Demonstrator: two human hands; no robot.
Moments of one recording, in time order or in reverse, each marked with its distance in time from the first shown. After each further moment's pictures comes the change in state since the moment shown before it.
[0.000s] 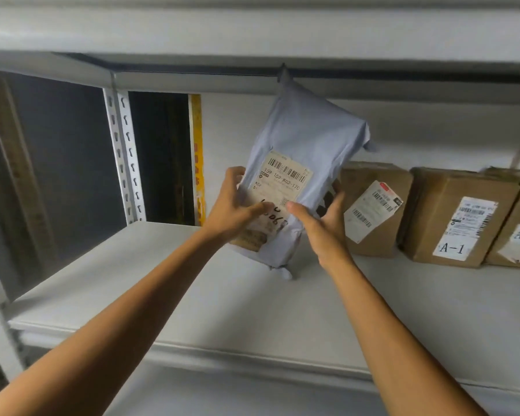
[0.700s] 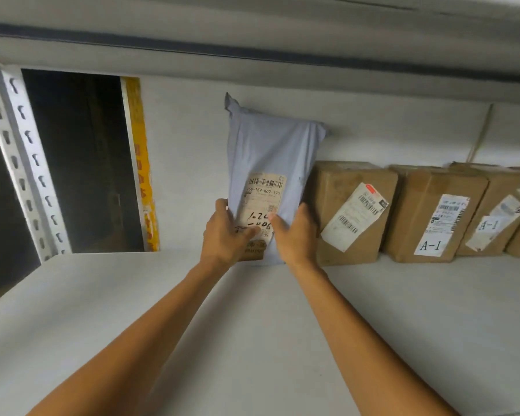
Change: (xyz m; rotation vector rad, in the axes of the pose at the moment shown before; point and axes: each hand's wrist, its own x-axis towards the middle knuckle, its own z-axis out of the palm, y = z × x) left_hand 0.071 -0.096 0.053 0.162 0.064 -0.050; right_hand 0.058 0.072 0.023 -0.704 0.325 0.045
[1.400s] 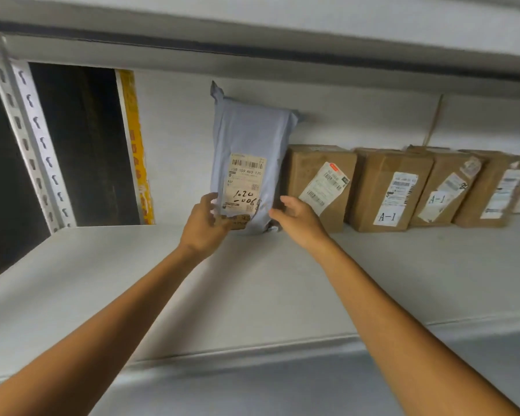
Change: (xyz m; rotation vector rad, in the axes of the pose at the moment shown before) left_hand -0.077 0.043 -0.038 -0.109 -0.190 -0.088; right_hand -0.040 -0.014 -0.099 0.015 -0.427 0.122
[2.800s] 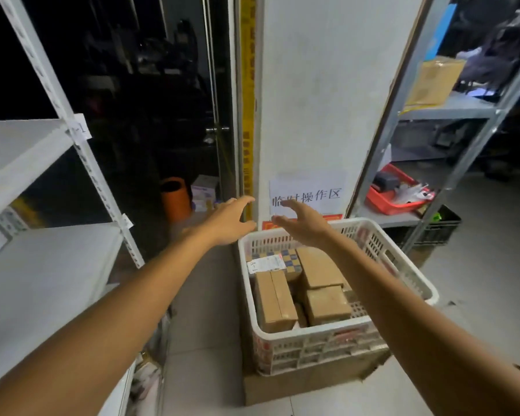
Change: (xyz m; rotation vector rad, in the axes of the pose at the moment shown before) left_hand -0.429 0.349 0.657 0.049 -1.602 1.018; right_hand -0.574 0.240 -0.509 -0.422 0.982 1.089
